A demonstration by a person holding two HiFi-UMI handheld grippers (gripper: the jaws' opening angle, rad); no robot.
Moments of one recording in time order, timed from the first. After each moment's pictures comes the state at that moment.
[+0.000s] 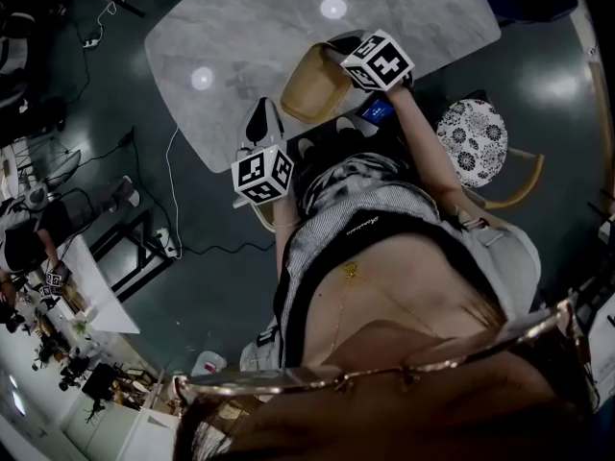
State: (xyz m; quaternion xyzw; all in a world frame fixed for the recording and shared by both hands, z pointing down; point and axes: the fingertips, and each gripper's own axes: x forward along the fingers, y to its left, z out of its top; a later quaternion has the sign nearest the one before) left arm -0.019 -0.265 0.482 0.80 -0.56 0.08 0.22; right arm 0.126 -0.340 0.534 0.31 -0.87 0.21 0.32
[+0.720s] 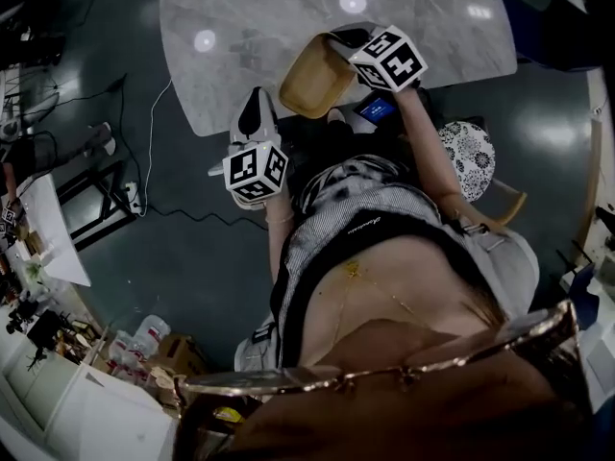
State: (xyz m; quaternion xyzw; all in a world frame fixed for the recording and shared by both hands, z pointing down) left arm -0.040 -0.233 0.471 0.74 -0.64 0.02 0.21; right arm 0.093 -0.331 0.516 0.23 -0.90 0.16 0.32
